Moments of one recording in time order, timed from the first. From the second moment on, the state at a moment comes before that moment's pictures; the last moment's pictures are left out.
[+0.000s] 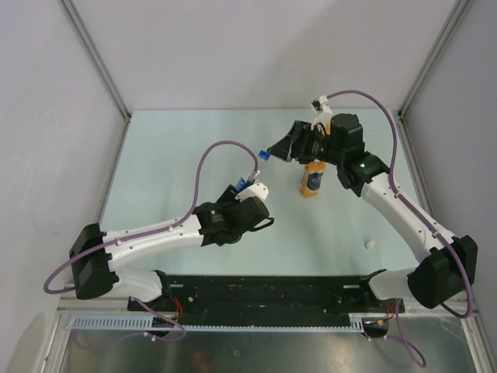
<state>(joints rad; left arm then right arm) -1.12 1.34 1.04 -0.73 -0.75 -0.26 0.46 1.33 1.24 -0.17 -0.46 0.62</state>
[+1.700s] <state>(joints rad) -1.17 1.37 1.09 -0.77 -0.82 -0.27 0.48 1.42 1.24 -0.07 -0.49 0.75</state>
